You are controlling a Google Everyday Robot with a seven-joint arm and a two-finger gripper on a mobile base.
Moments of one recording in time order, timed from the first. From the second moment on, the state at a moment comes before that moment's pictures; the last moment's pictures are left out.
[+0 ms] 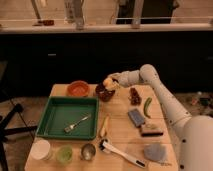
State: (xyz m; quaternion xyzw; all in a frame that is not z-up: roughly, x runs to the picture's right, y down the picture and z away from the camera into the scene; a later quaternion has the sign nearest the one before) arm 0.031 -0.046 0.891 -0.15 -0.44 0.20 0.86
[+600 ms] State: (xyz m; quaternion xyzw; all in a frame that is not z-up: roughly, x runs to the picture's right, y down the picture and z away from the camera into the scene) arm -0.025 -0.057 0.906 -0.17 -0.47 0.19 0.84
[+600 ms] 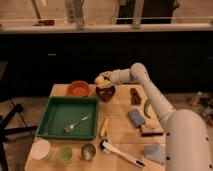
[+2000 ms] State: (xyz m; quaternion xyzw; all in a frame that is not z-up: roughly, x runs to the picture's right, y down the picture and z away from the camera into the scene) arm -0.115 -0.059 0.932 -0.23 -0.50 0.14 0.82
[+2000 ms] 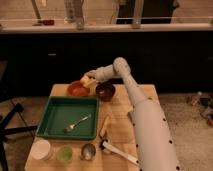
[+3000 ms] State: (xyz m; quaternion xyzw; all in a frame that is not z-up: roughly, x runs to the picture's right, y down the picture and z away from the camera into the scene) arm -0.133 -0.035 0.945 -0.19 -0.46 0.20 0.84
